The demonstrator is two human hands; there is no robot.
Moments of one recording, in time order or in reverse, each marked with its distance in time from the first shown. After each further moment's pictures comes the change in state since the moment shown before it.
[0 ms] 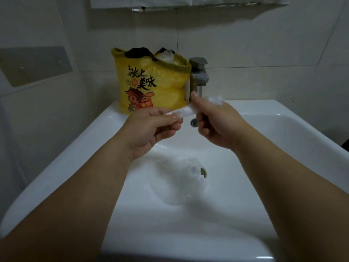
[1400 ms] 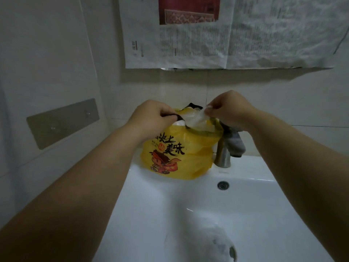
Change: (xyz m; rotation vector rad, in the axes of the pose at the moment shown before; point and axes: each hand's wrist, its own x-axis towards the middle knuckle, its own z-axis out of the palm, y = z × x) left_hand 0.111 0.116 -0.061 1.035 0.261 0.265; right_hand 0.154 -0.112 0.020 -1.189 0.165 -0.313
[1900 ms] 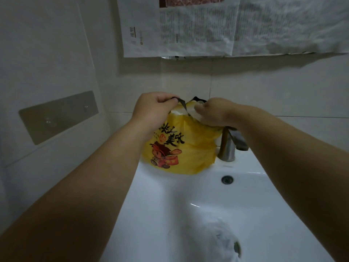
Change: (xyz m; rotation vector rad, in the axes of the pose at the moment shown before) left_hand 0.012 -0.011 0.020 -0.482 0.189 -0.134; right_hand 0.010 -0.016 0.034 -0.271 -0.292 0.048
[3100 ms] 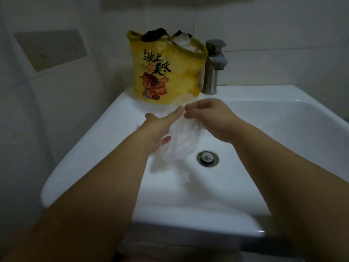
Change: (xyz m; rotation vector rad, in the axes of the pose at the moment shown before) left_hand -0.156 -0.090 0.031 -0.275 -0.234 -0.665; right_hand -0.163 0.022 0.115 1.041 0.037 0.110
